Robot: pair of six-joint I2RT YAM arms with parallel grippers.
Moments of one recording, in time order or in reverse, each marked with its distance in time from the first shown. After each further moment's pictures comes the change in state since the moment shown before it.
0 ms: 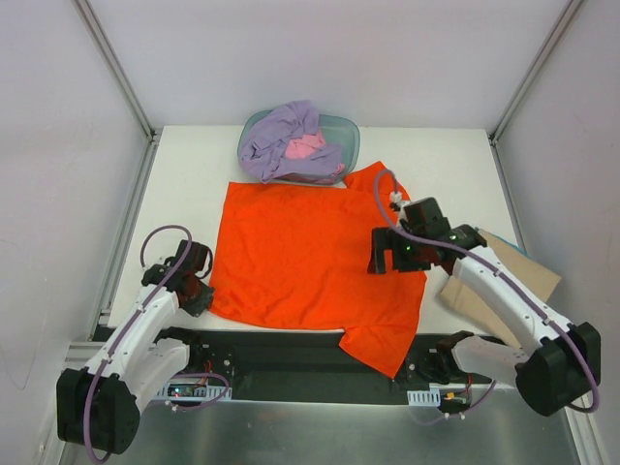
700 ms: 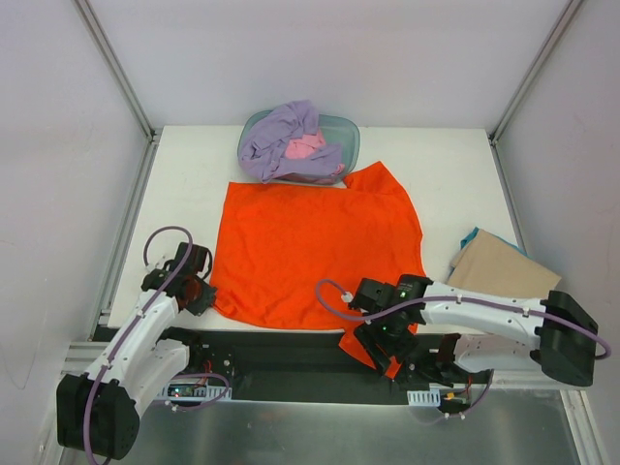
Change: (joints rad) left arm 0.000 -0.044 -0.031 0.079 0.039 0.042; right arm 0.712 0.023 -0.203 -0.306 -0.116 0.170
